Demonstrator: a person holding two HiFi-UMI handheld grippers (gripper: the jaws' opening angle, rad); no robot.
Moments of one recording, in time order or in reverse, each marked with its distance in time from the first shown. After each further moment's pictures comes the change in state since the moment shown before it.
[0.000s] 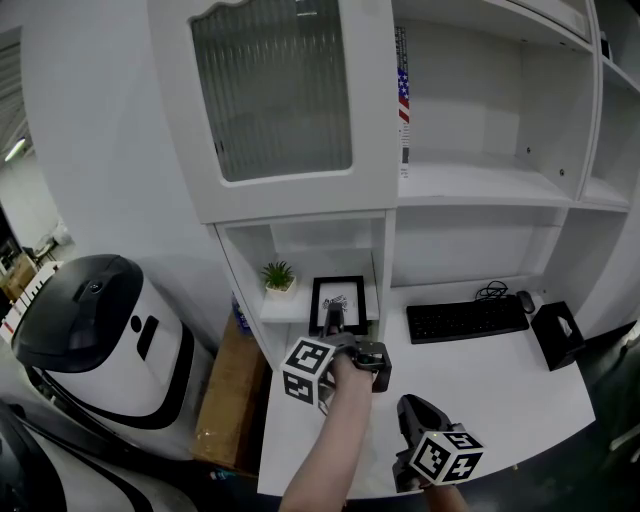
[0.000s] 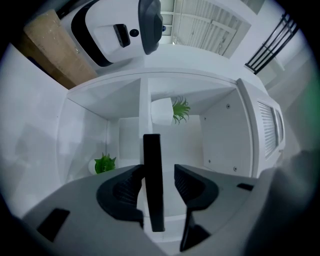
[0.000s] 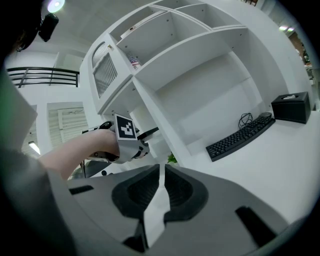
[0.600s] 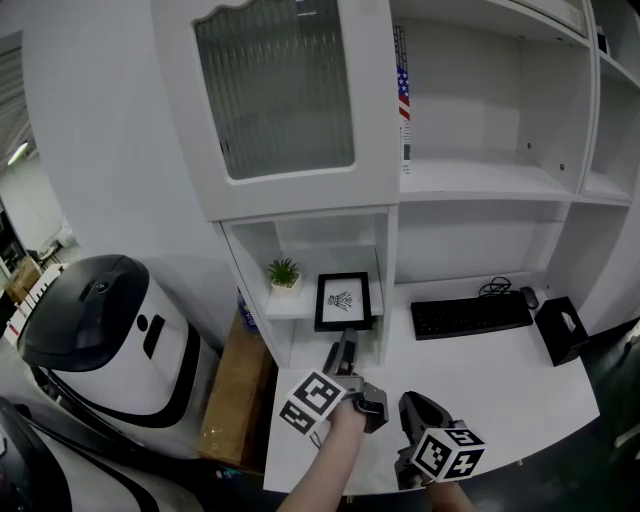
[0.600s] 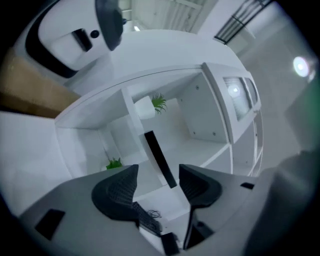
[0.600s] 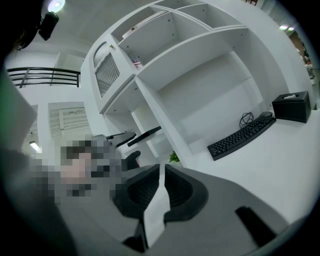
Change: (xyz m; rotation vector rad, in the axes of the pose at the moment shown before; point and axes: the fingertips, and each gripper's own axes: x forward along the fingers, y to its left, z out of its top) left arm -0.058 0.007 -0.017 0.374 0.179 -0.086; right arm -0.003 0.007 -0.004 0.000 -0.001 0.008
